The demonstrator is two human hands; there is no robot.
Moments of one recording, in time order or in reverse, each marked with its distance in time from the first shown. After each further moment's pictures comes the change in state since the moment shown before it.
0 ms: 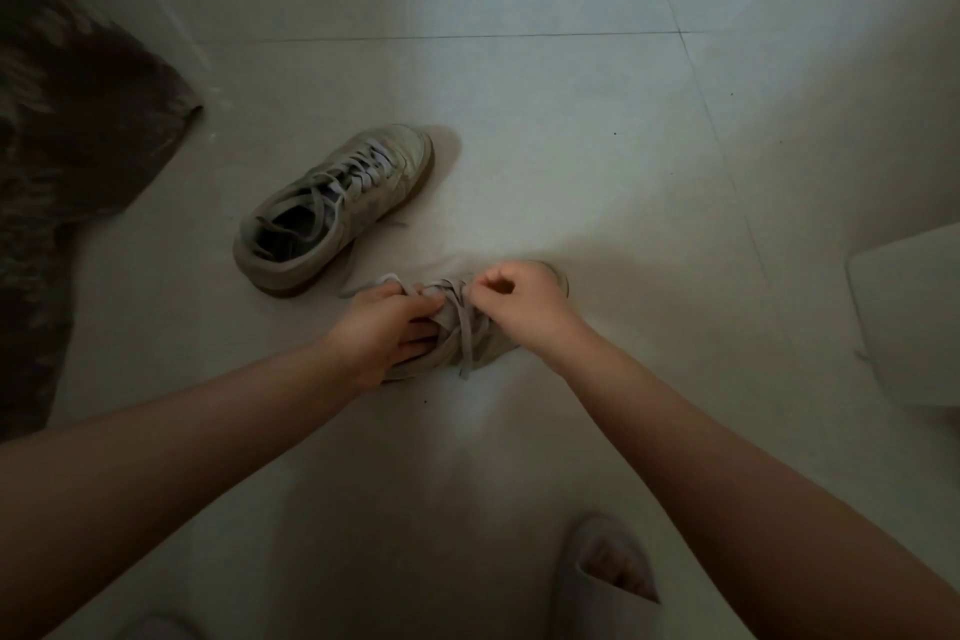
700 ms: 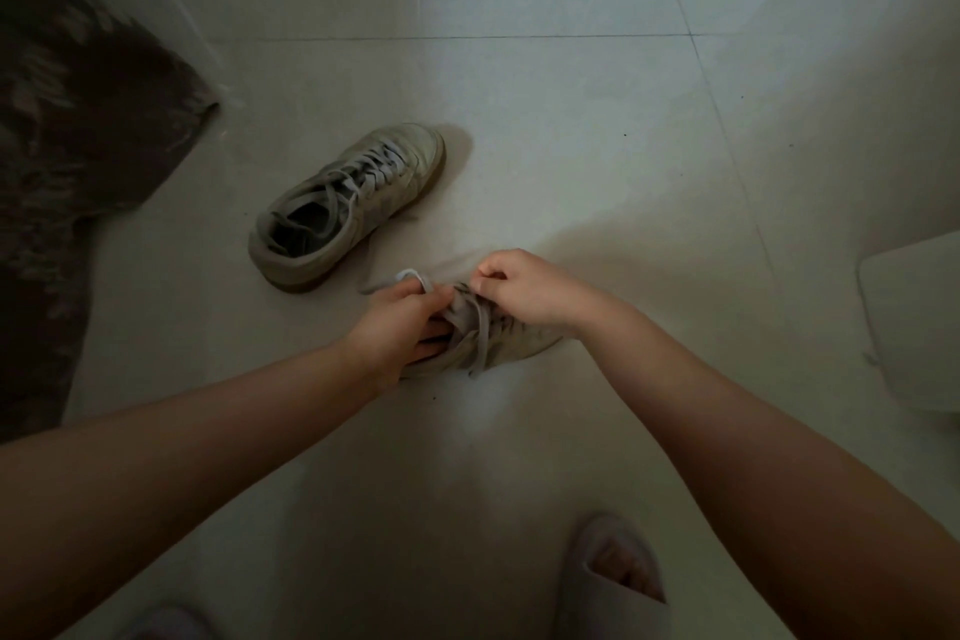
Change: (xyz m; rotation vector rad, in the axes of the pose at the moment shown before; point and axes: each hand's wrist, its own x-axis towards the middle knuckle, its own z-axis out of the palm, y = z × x) left_hand -0.002 -0.004 0.005 0.025 0.013 0.028; right_hand 0.014 -0.021 -0.012 -0.294 -0.341 -0.040
